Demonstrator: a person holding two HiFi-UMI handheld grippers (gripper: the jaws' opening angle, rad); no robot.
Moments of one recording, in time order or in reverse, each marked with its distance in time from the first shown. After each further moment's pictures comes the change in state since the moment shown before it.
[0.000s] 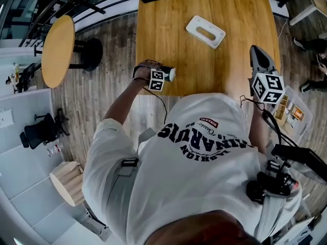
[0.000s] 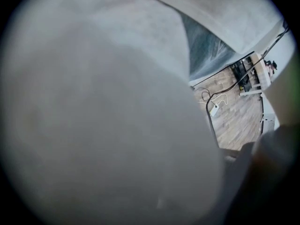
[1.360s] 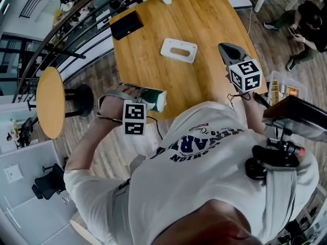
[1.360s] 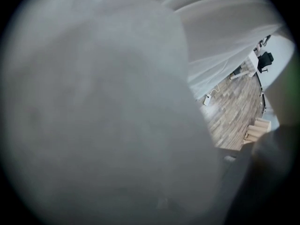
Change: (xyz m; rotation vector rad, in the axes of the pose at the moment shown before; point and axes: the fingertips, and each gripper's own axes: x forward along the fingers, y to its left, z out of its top) left arm -0.308 0.025 0.035 0.230 -0.008 0.110; right arm -0.001 0.008 0.017 -0.048 0.055 0.002
